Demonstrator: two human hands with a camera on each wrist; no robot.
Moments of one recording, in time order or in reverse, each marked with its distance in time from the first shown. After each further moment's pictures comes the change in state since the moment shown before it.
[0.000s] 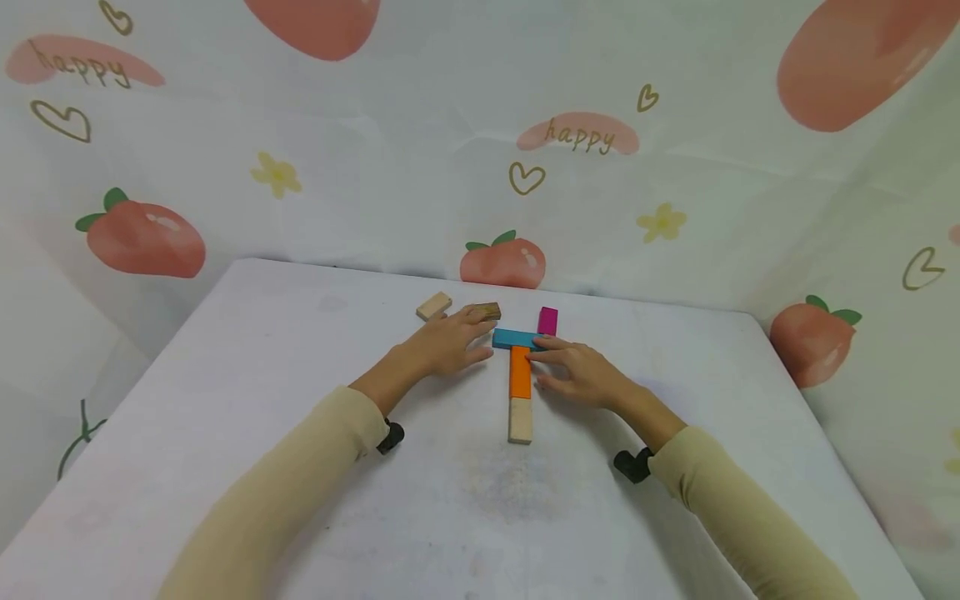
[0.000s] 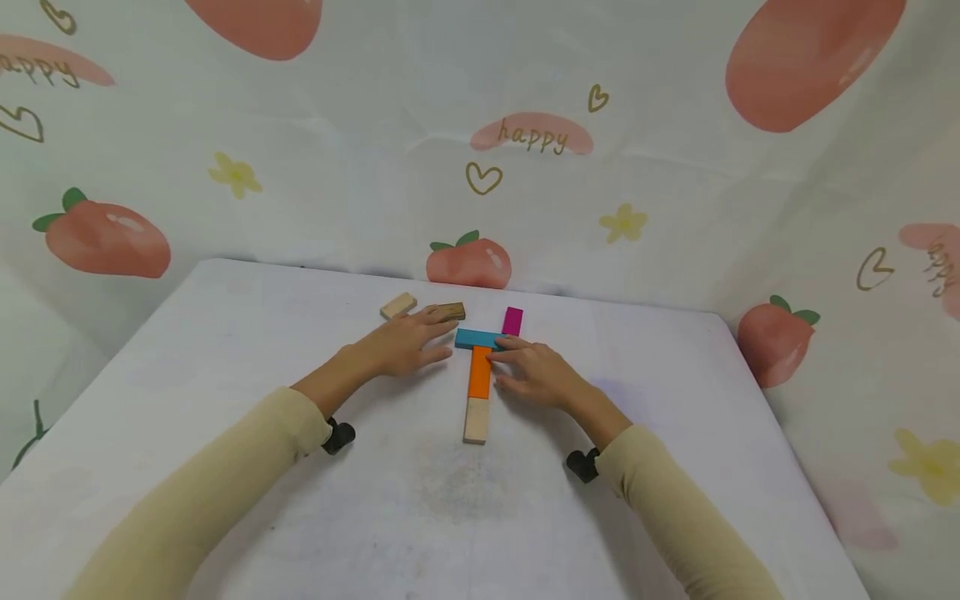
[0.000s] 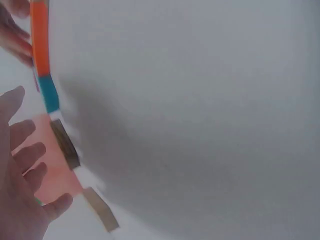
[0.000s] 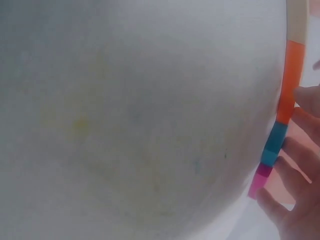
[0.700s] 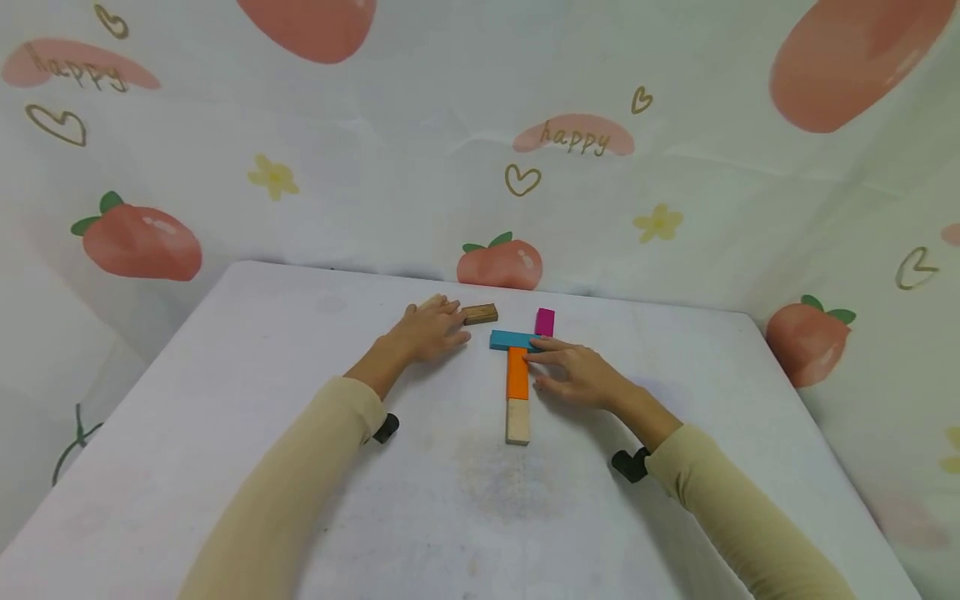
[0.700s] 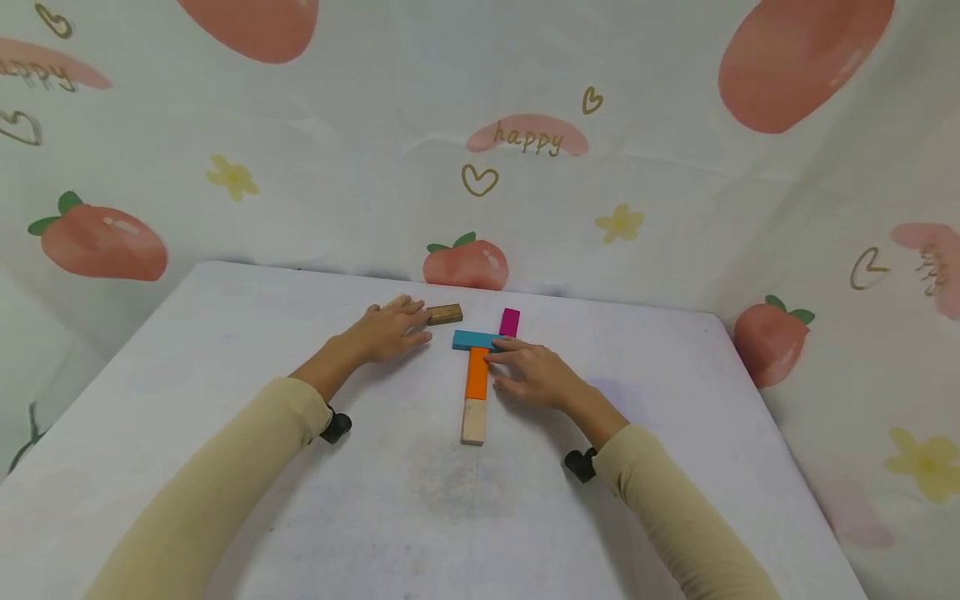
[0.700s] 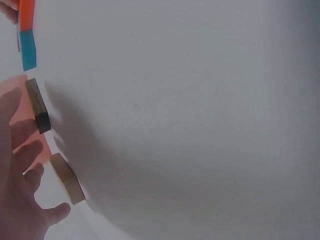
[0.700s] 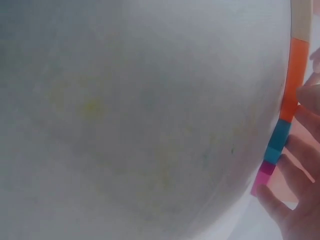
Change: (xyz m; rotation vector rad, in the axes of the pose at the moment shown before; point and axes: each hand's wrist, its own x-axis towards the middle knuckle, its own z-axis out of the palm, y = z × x) left_hand 0.004 -0.029 -0.006 -0.042 -0.033 -0.166; right_hand -0.001 0.001 -0.001 -0.002 0.007 -0.015
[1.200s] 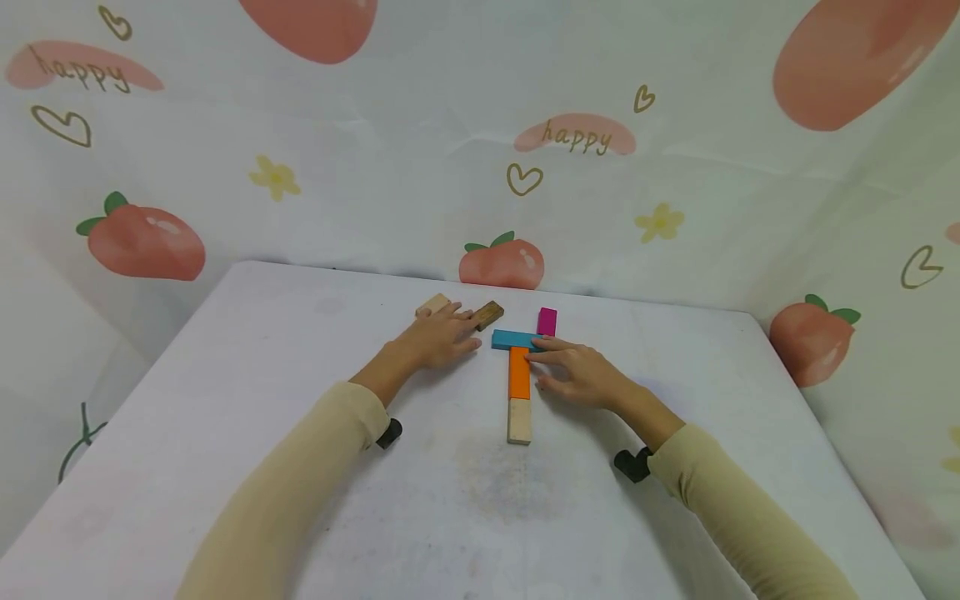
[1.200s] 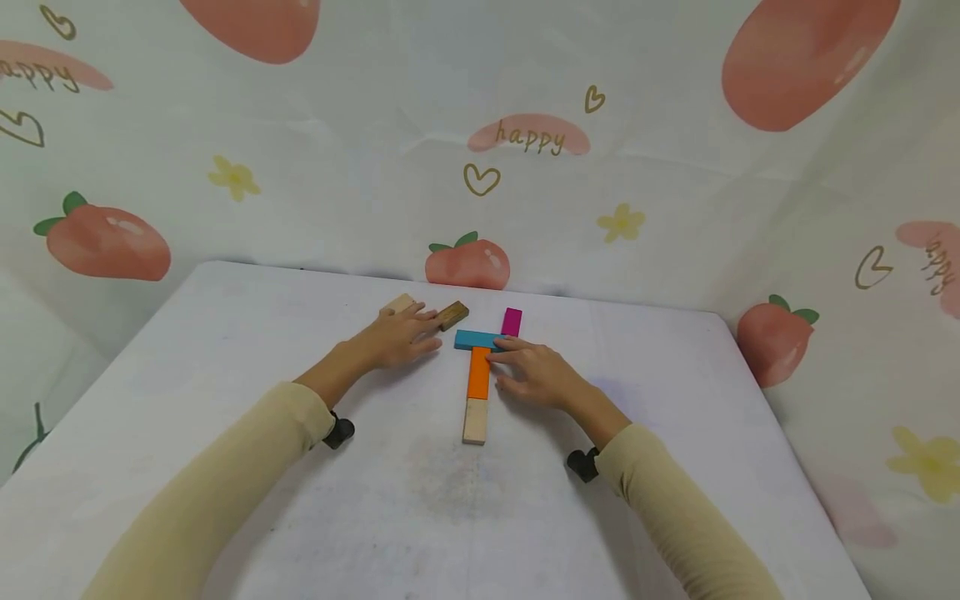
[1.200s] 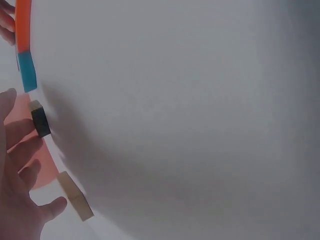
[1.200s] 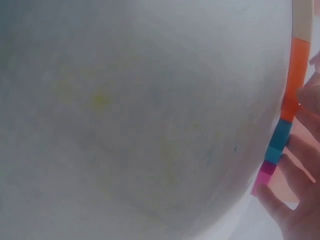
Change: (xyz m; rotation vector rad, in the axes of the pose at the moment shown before) left_hand 0.000 0.009 0.008 -0.023 0.017 0.074; right_hand 0.000 0.001 0.001 -0.006 0.011 -0.014
